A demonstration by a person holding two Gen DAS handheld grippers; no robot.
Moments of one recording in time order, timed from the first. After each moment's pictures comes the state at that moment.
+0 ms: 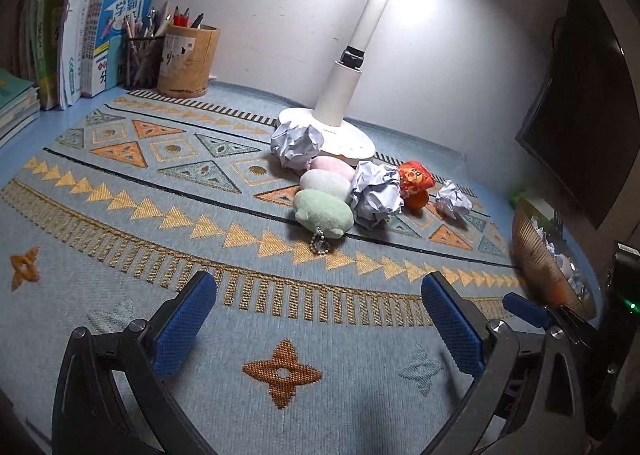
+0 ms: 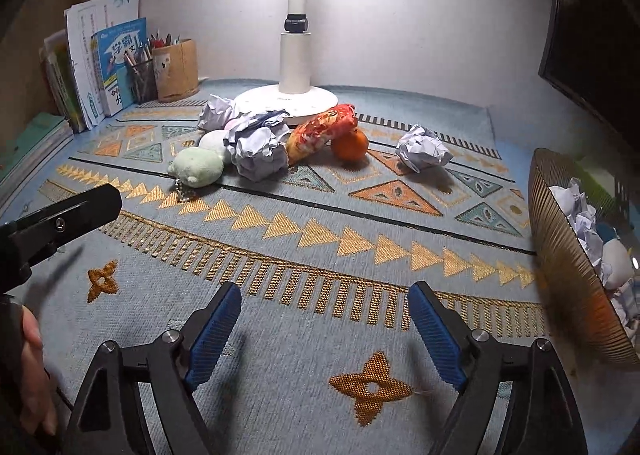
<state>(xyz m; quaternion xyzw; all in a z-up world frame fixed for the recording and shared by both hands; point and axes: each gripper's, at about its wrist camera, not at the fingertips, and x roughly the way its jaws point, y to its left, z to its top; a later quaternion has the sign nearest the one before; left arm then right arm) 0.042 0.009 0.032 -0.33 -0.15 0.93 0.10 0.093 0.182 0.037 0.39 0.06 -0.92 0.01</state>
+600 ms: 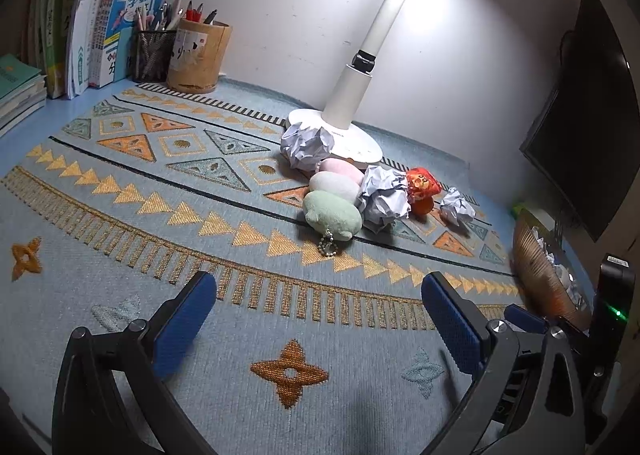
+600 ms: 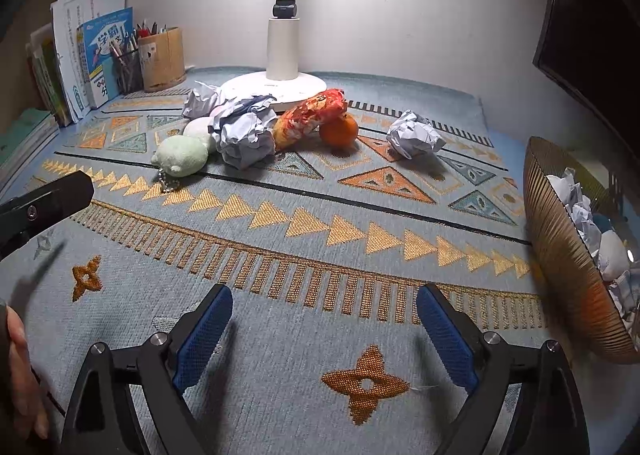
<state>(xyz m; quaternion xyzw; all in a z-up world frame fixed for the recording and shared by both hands) 0.043 0.002 0.031 -0.33 -0.16 0.92 0.09 0.090 0.180 0.032 0.40 0.06 -0.91 -0.01</state>
